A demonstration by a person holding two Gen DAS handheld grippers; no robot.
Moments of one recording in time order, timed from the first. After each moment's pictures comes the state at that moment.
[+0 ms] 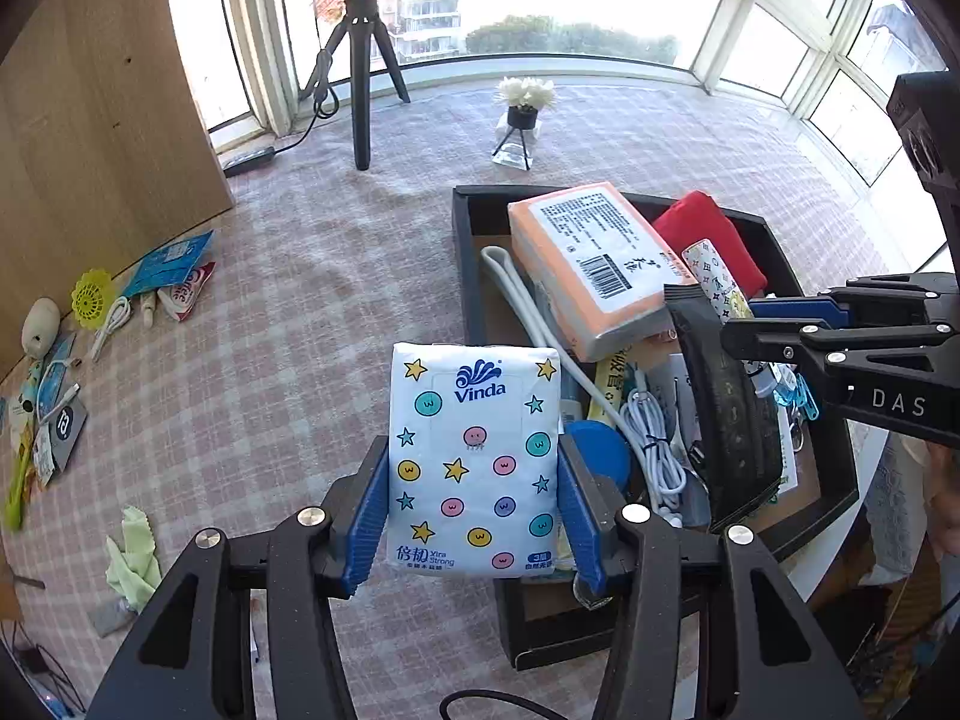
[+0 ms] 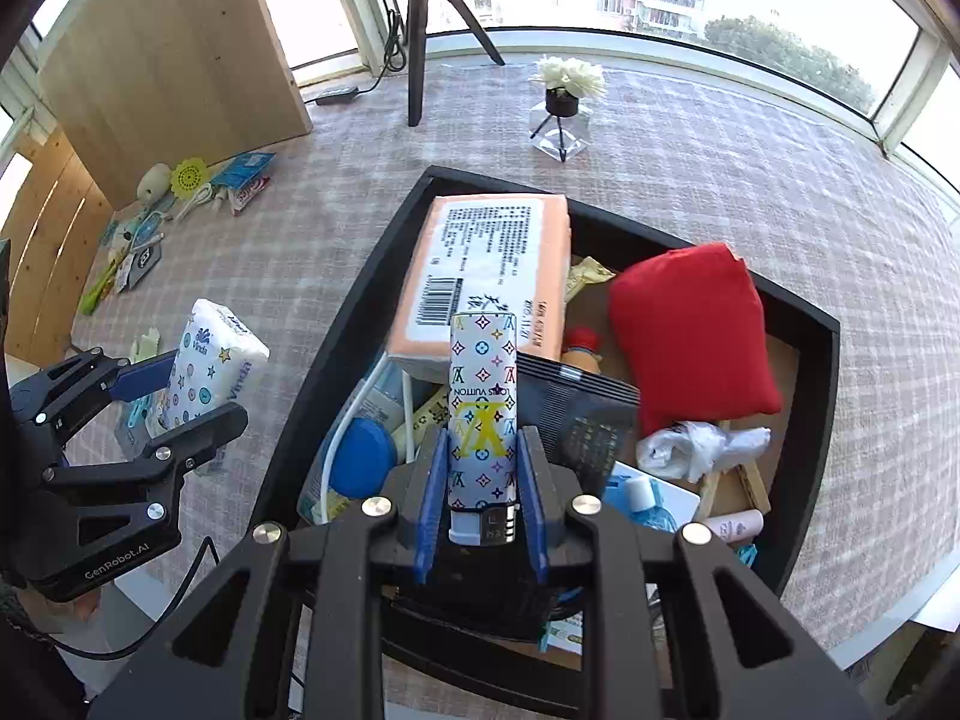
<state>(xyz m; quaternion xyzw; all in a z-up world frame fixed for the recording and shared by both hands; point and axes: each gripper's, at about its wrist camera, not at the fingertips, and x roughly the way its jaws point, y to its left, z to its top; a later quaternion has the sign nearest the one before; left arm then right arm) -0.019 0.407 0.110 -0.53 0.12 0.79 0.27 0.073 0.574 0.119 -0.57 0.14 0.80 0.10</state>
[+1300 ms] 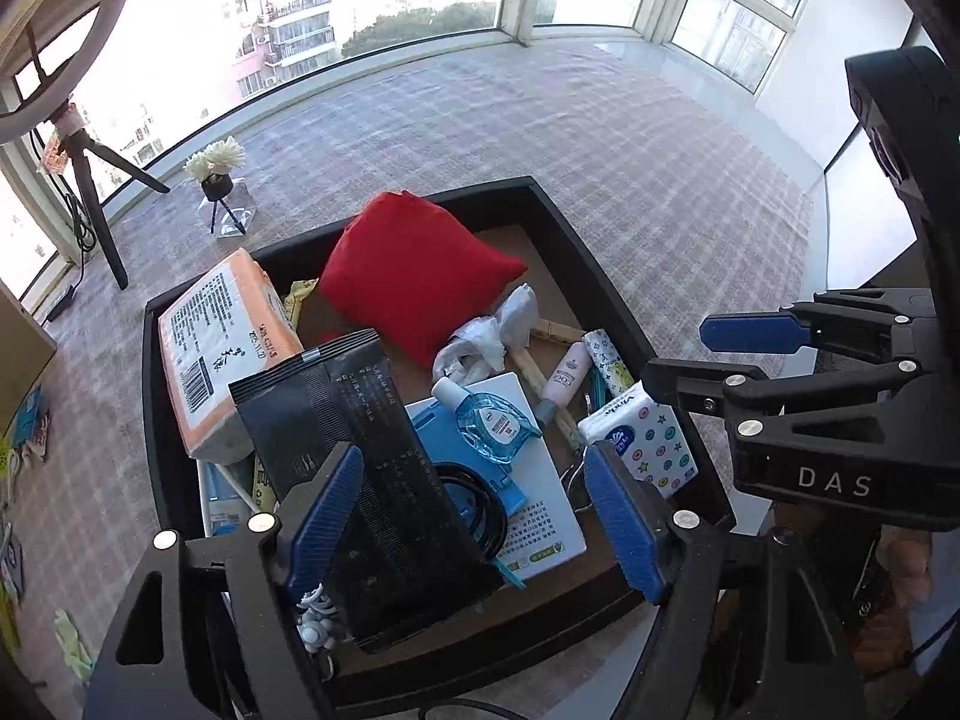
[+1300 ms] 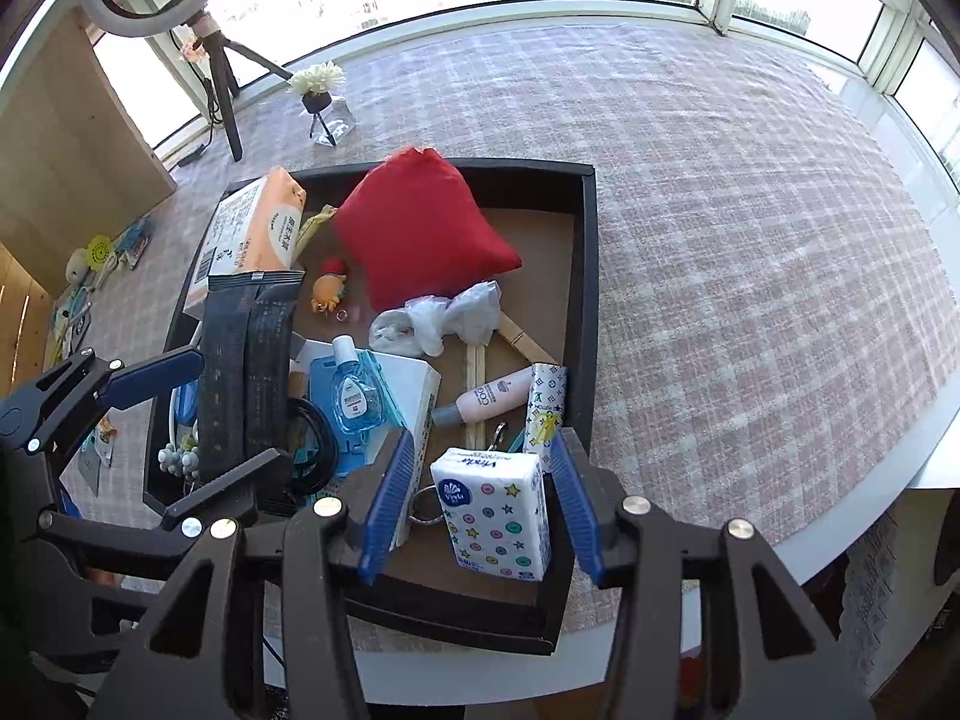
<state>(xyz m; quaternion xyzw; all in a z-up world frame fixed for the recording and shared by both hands) 0.062 0.577 0.124 -0.51 0.19 0.75 0.38 0.201 0.669 0.116 -0.55 0.21 0.78 0.20</state>
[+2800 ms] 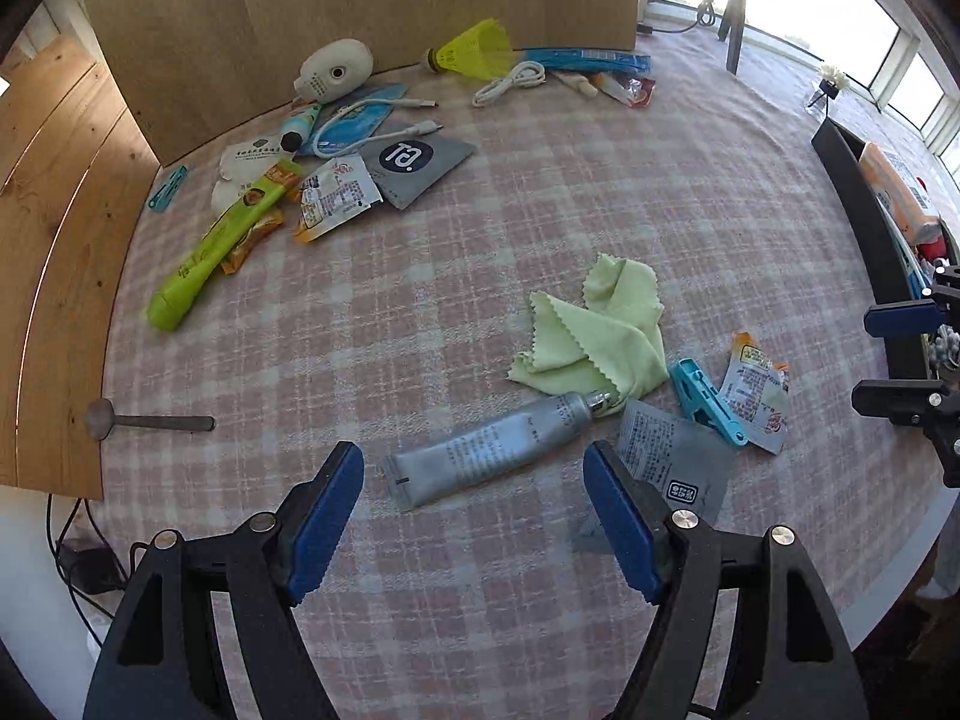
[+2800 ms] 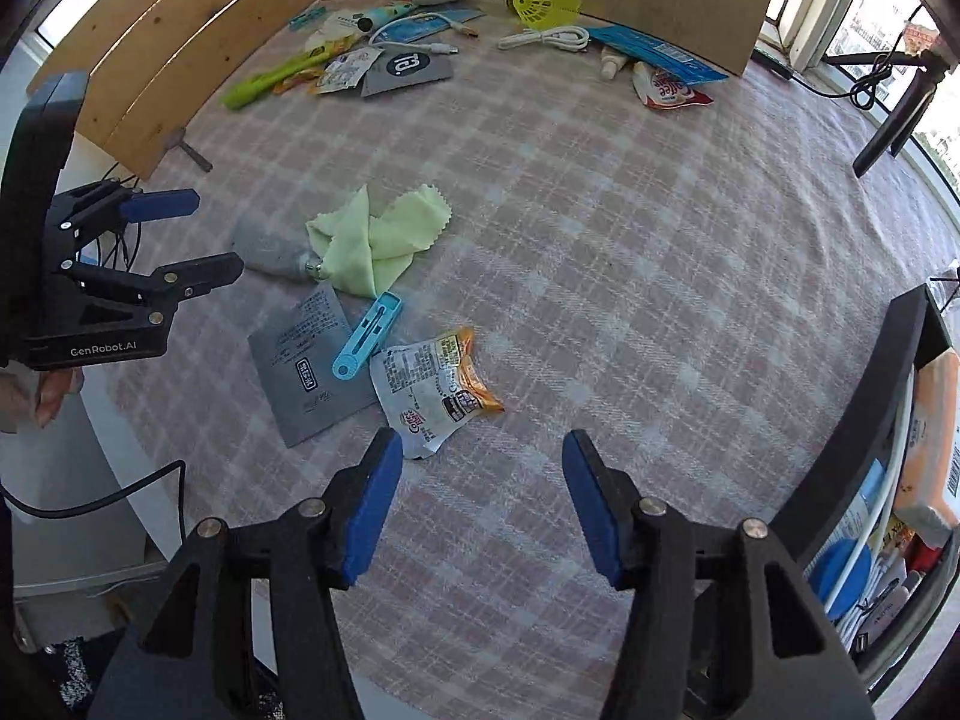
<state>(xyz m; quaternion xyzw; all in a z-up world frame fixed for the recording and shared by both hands) -0.047 0.061 0.035 -0.58 0.13 0.79 0.12 -0.035 0.265 0.049 -0.63 -0.01 0.77 -0.11</state>
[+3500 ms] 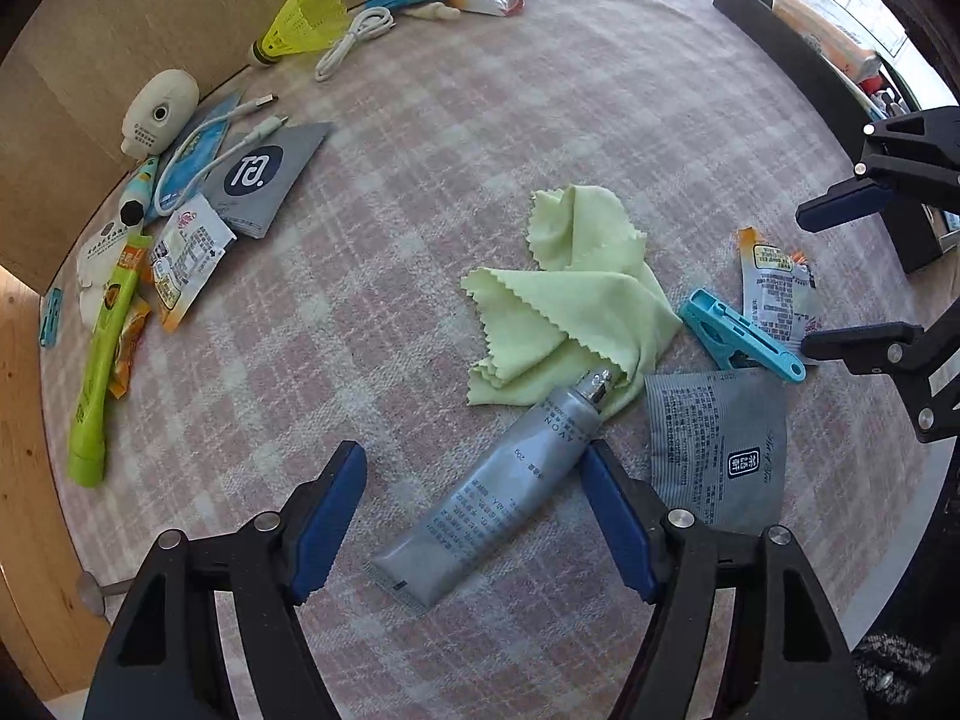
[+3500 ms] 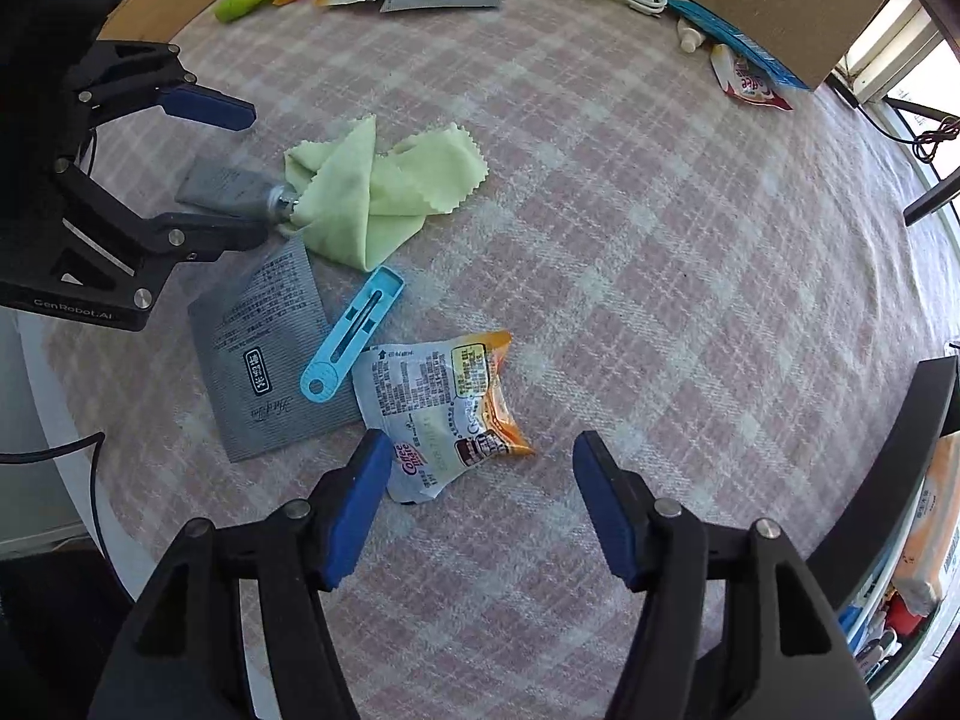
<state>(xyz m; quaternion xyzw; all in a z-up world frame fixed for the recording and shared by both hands) -0.077 0.090 -0.010 -0.58 0.24 0.73 0.26 -0.055 0.235 0.002 -0.66 -0.08 0.74 -0.11</state>
